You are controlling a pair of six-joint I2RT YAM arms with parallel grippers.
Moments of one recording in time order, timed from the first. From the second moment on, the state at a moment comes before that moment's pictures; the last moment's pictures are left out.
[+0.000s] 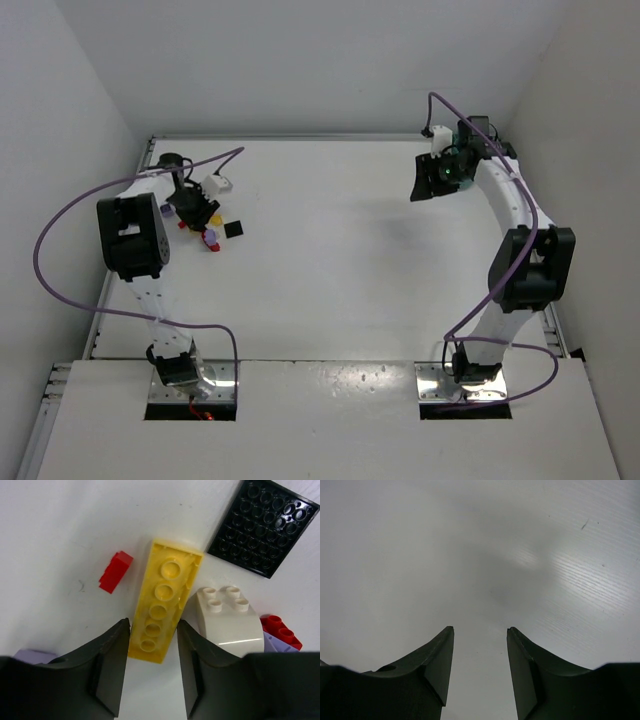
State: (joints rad) left arm 0.19 2.08 1.54 -0.76 0.29 1.00; right arm -0.01 1.79 1.55 -0.81 -0.46 -0.24
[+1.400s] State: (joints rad) left arm -0.50 1.46 1.26 -0.62 0.51 0.57; right arm 0.31 1.80 1.40 -0.41 -0.92 0.34
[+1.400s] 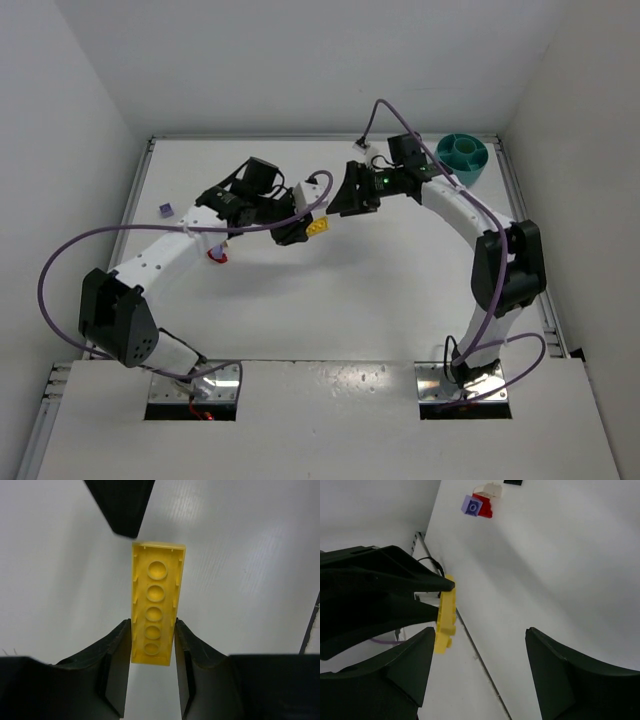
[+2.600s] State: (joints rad) left arm -0.56 1.47 1.25 -0.52 0.42 0.48; right arm 0.37 1.79 1.45 -0.56 -0.84 0.23
